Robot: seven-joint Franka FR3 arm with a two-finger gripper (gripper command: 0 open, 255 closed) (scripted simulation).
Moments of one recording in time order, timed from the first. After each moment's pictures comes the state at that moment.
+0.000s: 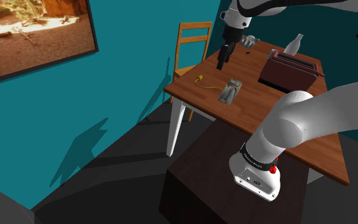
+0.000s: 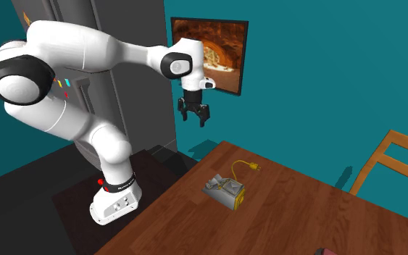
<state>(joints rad) -0.07 -0.69 -0.28 -2.54 -0.20 1.85 -0.39</state>
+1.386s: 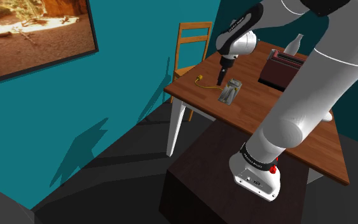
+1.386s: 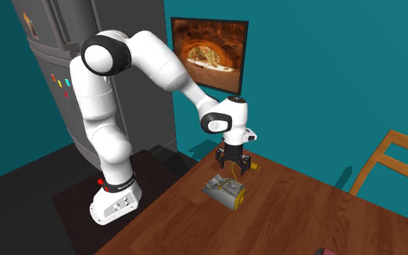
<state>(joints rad) -0.06 0.03 -0.67 -2.42 -0.04 2.47 -0.98</state>
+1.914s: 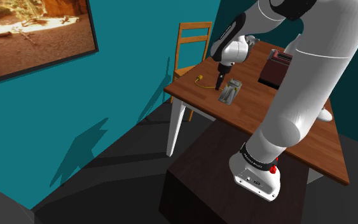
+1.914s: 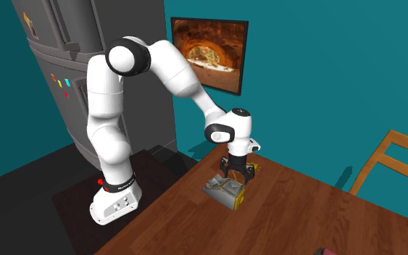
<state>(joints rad) -0.11 0.22 -0.63 -2.38 0.14 2.57 -1.15</state>
